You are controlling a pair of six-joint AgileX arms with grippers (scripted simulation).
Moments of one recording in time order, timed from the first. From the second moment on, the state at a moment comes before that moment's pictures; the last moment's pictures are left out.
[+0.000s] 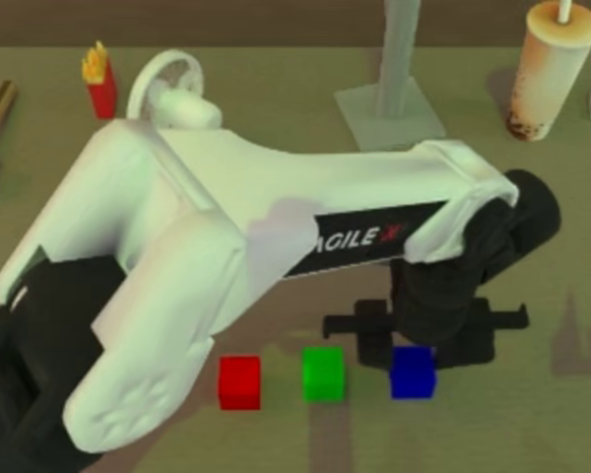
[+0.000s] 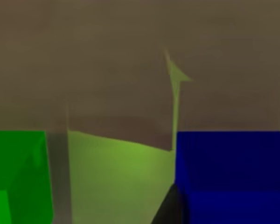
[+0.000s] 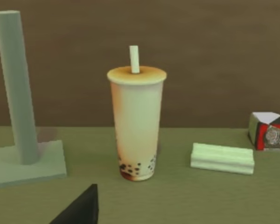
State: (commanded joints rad) left arm -0.99 2.37 1.85 -1.03 -0.02 -0.98; right arm 0.01 0.00 0.00 0.00 0.00 0.00
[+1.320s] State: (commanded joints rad) left arm -0.97 2.31 2.02 -1.26 -0.02 -0.99; right arm 0.01 0.00 0.00 0.00 0.00 0.00
